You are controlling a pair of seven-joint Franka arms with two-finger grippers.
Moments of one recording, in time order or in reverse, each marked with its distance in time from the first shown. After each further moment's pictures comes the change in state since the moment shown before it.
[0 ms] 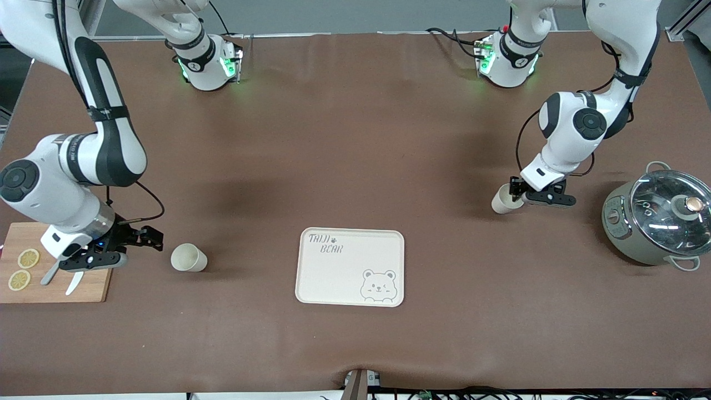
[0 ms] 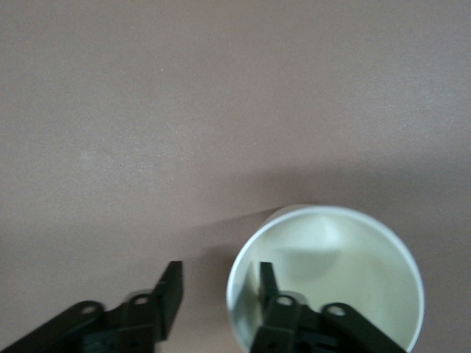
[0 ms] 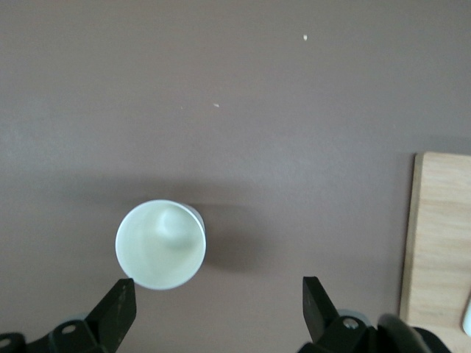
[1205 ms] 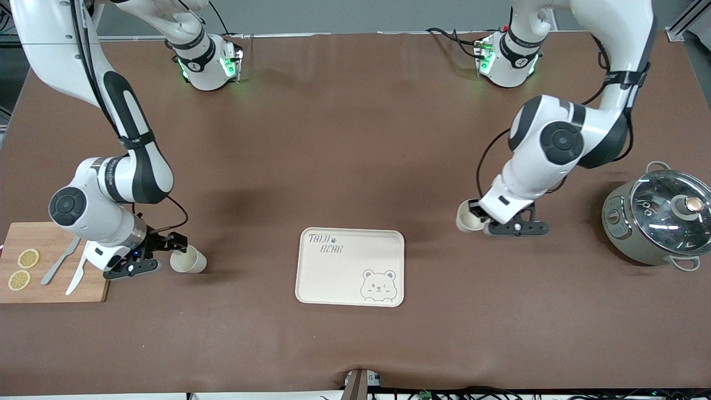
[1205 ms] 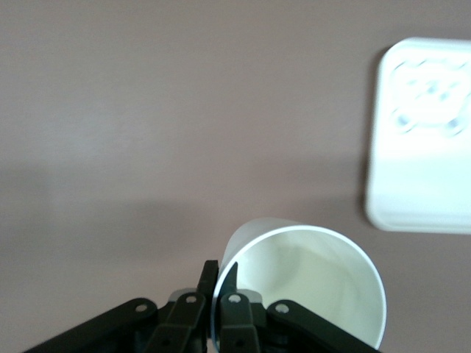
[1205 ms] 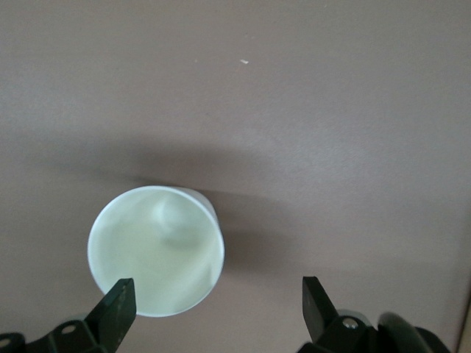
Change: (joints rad) left arm -0.152 0.138 -0.162 0.708 -0.001 -0.631 -0.484; right arm 0.020 0.147 -0.005 0.056 0.000 -0.005 -0.073
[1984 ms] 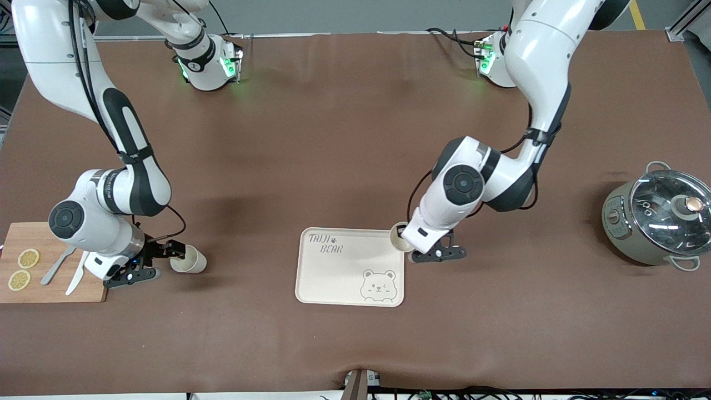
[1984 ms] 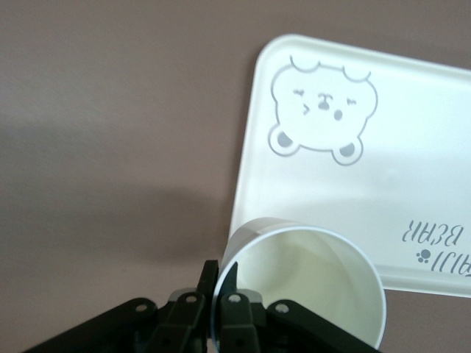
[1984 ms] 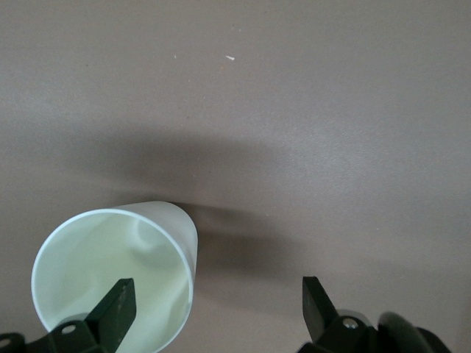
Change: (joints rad) left arm -0.187 0.346 0.003 0.336 0.000 0.000 -0.238; right arm -0.019 0.083 0.005 0.058 0.022 0.004 -0.033
